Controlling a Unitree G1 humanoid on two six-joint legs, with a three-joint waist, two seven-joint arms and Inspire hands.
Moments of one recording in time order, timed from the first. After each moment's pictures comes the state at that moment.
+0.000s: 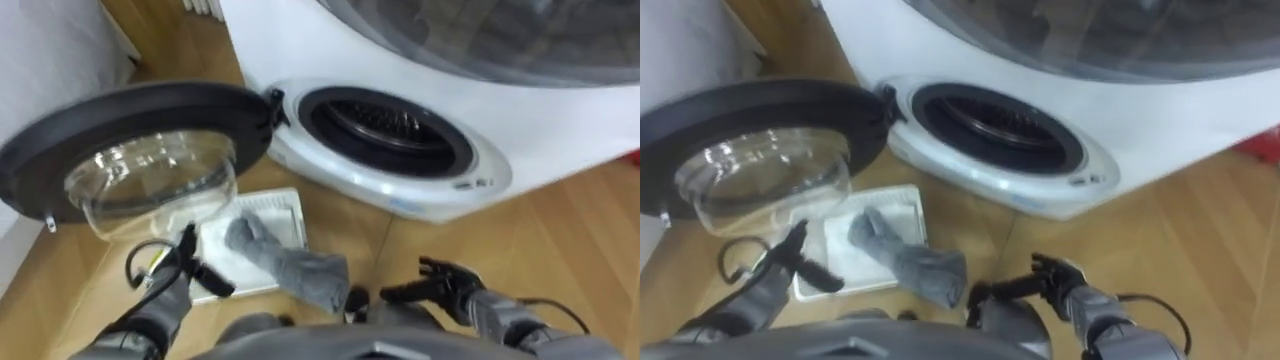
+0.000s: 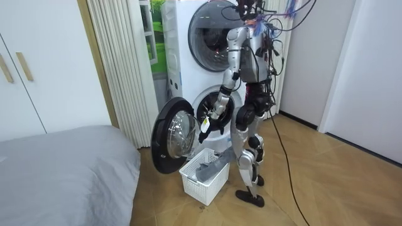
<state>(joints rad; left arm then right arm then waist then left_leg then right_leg) -0.14 0.17 -0.09 1.20 0.49 -0.05 0.17 -0.19 -0.19 0.21 1.37 0.15 -0.07 0.15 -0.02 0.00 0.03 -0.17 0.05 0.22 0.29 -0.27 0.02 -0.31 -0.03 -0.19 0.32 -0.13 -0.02</state>
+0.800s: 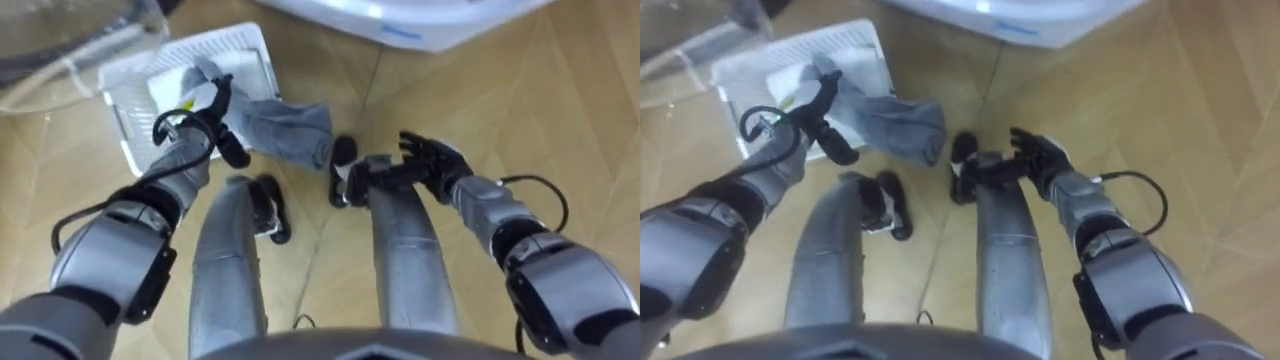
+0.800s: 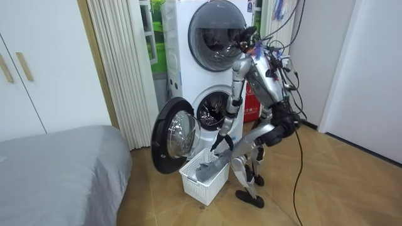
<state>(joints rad) -0.62 0.23 -0.34 1.27 0.52 -0.11 0.24 -0.50 -0.22 0.34 1.27 0.43 -0.13 0.16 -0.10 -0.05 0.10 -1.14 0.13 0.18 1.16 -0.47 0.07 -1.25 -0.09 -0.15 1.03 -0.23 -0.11</state>
